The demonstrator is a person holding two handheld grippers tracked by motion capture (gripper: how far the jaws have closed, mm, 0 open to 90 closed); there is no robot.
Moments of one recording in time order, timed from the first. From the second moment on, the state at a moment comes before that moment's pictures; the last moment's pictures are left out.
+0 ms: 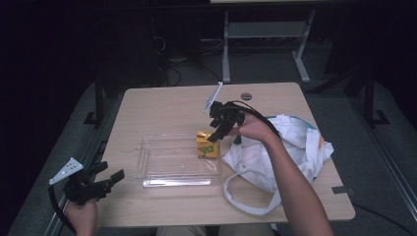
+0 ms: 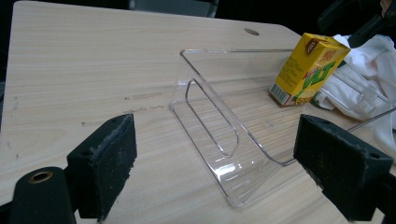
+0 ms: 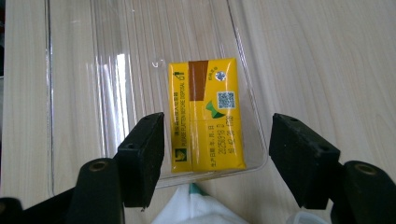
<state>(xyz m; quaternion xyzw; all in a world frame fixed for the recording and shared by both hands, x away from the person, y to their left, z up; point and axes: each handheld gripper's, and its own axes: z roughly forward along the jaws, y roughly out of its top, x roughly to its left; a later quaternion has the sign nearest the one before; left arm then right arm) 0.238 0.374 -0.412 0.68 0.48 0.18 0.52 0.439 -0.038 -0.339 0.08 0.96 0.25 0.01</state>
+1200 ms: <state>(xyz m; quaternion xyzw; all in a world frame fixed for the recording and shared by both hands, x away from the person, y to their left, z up) 0.238 0.372 -0.412 0.68 0.48 0.18 0.52 0.434 -0.069 -0.331 0.11 0.96 0.27 0.02</state>
